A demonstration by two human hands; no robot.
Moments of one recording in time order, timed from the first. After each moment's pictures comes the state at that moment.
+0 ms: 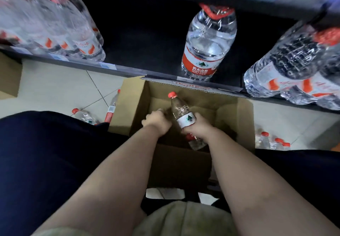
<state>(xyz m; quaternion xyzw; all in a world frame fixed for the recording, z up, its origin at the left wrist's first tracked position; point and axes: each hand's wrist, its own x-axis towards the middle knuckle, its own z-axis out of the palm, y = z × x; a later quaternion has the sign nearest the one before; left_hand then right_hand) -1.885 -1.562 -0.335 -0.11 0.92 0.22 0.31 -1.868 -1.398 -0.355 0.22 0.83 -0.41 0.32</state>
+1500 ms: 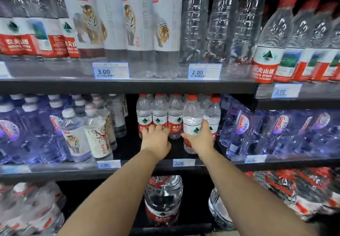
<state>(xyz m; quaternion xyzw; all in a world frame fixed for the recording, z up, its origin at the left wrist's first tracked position) -2.156 -1.416 -0.040 0.22 0.97 0.02 -0.10 -2.129 -1.258 -0.052 0.18 0.80 -0.52 -0.24</state>
